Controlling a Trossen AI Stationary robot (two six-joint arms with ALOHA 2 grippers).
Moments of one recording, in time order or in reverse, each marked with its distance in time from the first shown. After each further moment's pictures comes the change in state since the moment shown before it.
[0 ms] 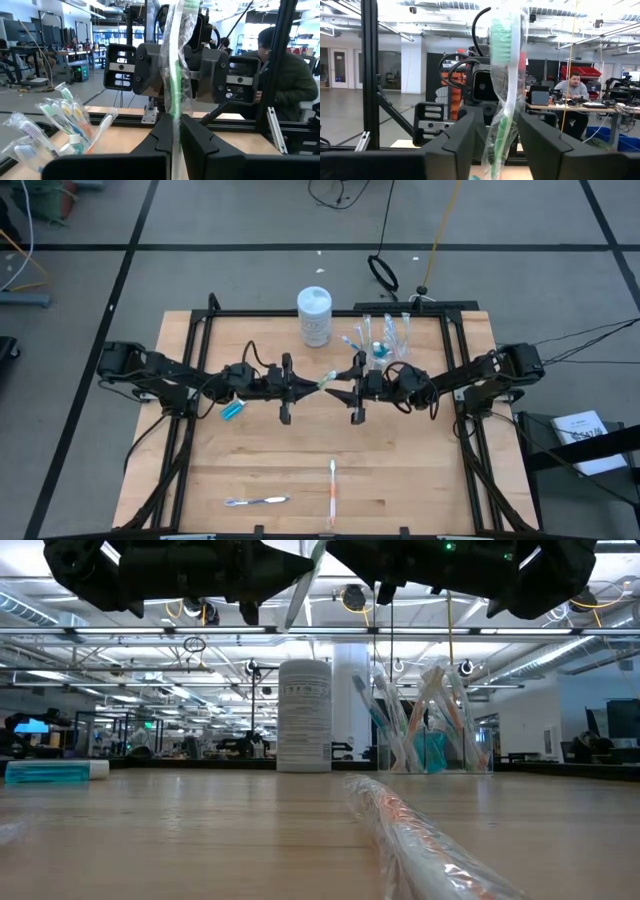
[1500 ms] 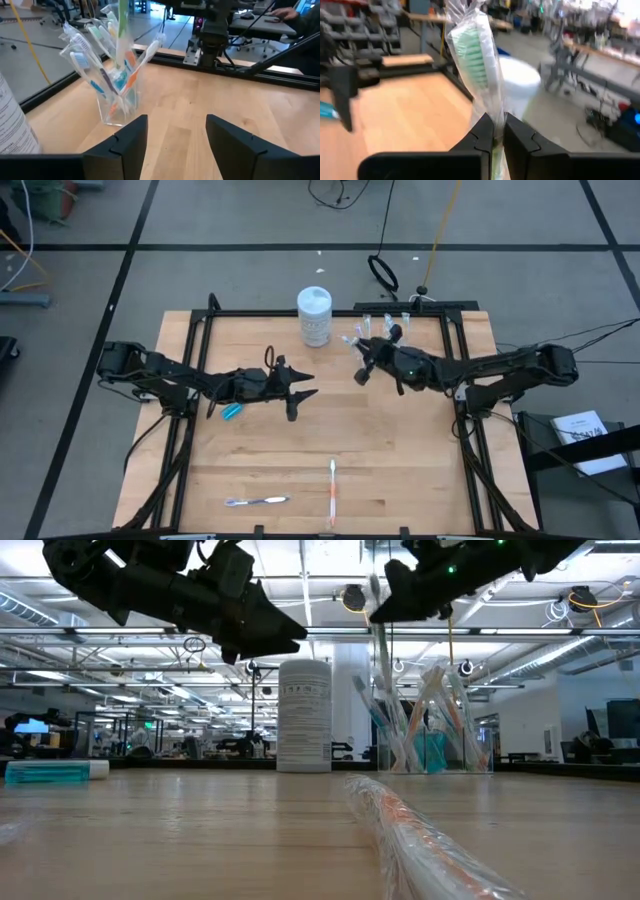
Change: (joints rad) left arm -0.001 0.000 0.000 -0.313 -0.226 -0.098; right arm -0.102 -0.310 0.074 -0.879 0.555 0.003
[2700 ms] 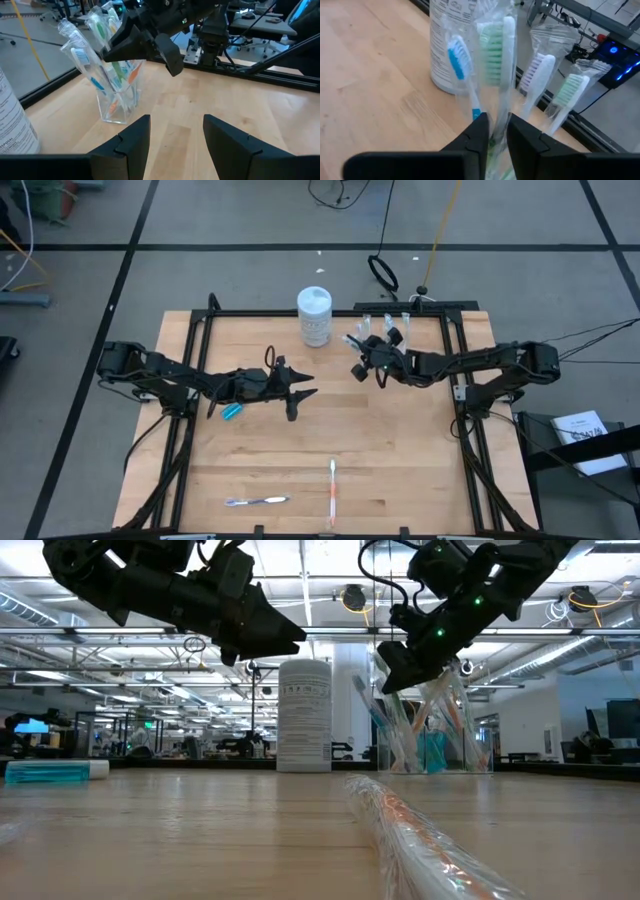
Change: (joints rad) left arm 0.001 0.000 0.000 -0.010 0.000 -0.017; right arm -0.135 0.158 0.000 -0.243 -0.005 0.219
